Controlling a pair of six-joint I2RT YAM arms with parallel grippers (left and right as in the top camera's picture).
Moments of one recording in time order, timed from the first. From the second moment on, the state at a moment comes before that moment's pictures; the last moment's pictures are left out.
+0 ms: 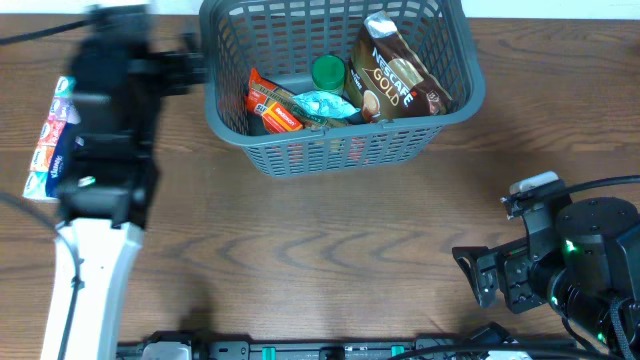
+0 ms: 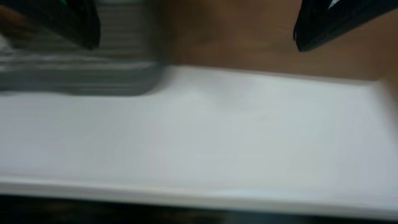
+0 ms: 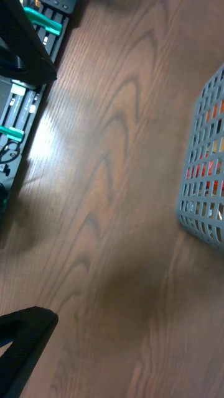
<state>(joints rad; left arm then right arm) -0.04 1.23 1.28 -0.26 -0.14 -0.09 0.49 0.98 1.73 -1.70 0.12 0.15</state>
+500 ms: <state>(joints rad) 0.47 1.42 1.28 -0.47 -0.21 -0.08 0.49 0.98 1.73 -1.70 0.12 0.15</state>
